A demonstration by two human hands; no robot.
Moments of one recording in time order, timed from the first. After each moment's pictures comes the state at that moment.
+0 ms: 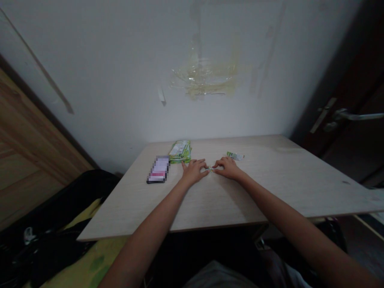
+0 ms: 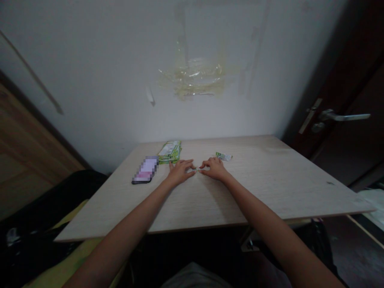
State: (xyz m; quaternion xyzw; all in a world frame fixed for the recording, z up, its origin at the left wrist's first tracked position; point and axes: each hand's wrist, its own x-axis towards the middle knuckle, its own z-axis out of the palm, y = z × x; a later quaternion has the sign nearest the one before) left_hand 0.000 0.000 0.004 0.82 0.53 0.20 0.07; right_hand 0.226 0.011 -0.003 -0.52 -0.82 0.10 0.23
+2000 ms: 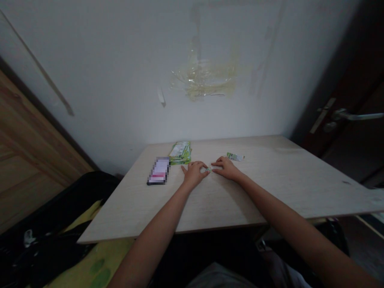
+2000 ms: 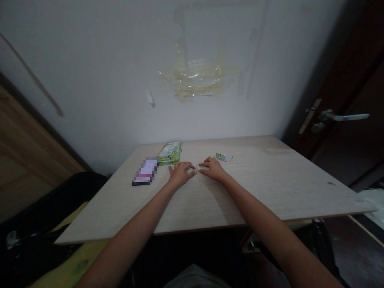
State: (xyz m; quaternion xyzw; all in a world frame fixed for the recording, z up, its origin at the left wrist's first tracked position) left_hand 0.011 -0.010 0.010 0.75 0.60 0.24 0.12; right_hand 0.225 0.025 -0.014 -0.46 -0.83 0.11 0.28
